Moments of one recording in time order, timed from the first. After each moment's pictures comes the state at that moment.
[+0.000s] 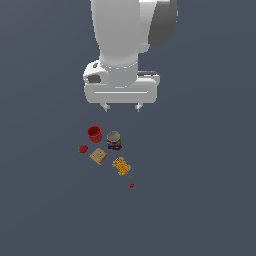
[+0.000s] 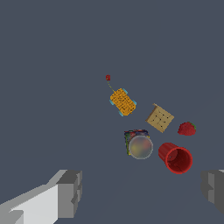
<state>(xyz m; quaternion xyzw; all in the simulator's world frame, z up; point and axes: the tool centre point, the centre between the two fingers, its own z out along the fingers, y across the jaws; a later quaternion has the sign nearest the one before) -0.010 -0.018 0.312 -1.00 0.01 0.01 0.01</state>
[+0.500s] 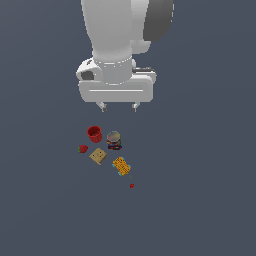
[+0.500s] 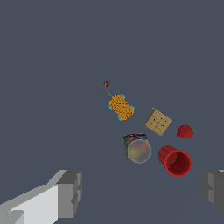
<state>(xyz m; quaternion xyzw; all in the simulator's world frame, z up) -0.004 -0.028 0.320 -1.00 0.02 -0.01 0.02</state>
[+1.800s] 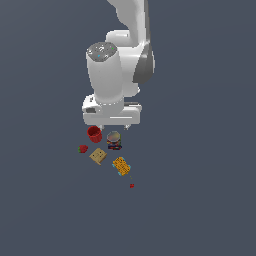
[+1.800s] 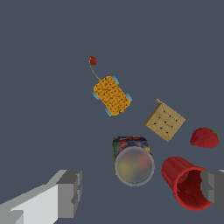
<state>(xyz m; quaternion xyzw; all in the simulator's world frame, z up) -0.021 -0.055 0.199 -1.00 -0.01 -0.01 0.01</state>
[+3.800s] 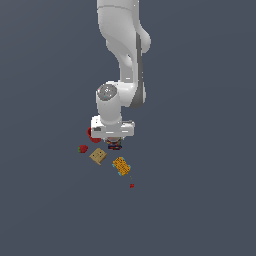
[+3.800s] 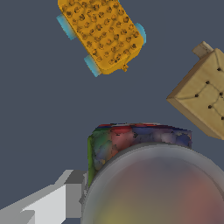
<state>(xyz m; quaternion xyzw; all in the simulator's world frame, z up) -0.063 -0.070 0.059 -1.00 -0.04 0.00 0.00</state>
